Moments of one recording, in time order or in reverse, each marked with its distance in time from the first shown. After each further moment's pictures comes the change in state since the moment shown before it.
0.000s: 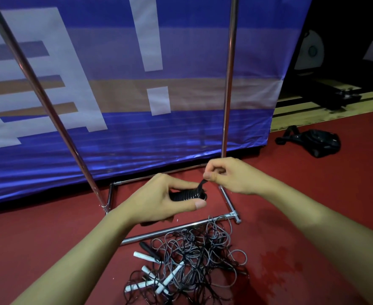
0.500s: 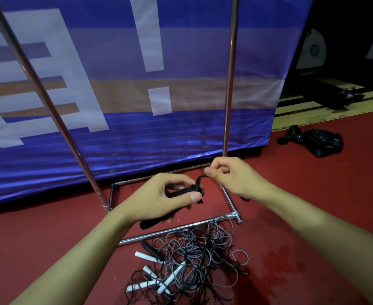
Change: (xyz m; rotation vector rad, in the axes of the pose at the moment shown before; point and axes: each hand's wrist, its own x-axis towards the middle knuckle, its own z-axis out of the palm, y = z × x) left_hand 0.000 -0.001 -0.002 -0.181 0.019 -0.044; right_hand -0.004 0.005 0.012 0.198 0.143 0.059
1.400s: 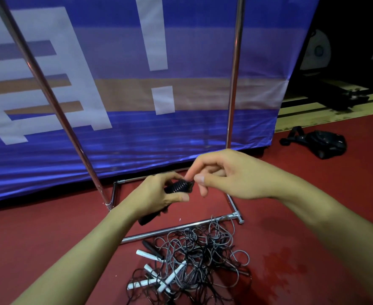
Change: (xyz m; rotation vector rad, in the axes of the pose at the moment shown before) left_hand 0.013 -0.036 -0.012 0.276 0.146 -0.166; right_hand -0.030 -0.101 -0.019 -0.127 -0.363 -0.104
